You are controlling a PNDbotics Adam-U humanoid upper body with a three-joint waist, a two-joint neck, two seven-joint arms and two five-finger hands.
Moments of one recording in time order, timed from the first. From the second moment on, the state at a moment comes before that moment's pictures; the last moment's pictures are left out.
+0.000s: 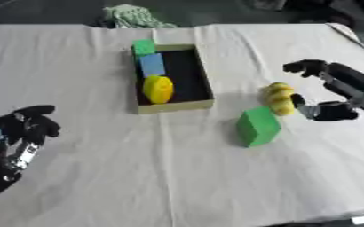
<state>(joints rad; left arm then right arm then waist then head) -0.16 0.38 -0.15 -1.98 -0.17 0.03 -0.26 -0.33 -0.82 0.10 -1.50 0.47 -0.29 0.20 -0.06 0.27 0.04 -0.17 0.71</state>
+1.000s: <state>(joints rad) -0.15 0.35 -0.16 -1.98 -0.17 0.03 -0.29 -0.39 -0.78 0.12 -1.32 0.60 -0.30 0.27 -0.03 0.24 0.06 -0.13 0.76</state>
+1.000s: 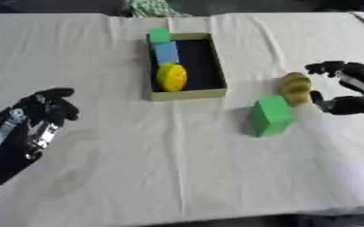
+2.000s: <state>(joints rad) -0.15 0.32 -0.17 -1.98 -0.17 0.03 -0.30 -0.49 -0.72 0.15 -1.20 0.75 -0.29 0.29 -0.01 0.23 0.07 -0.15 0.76</state>
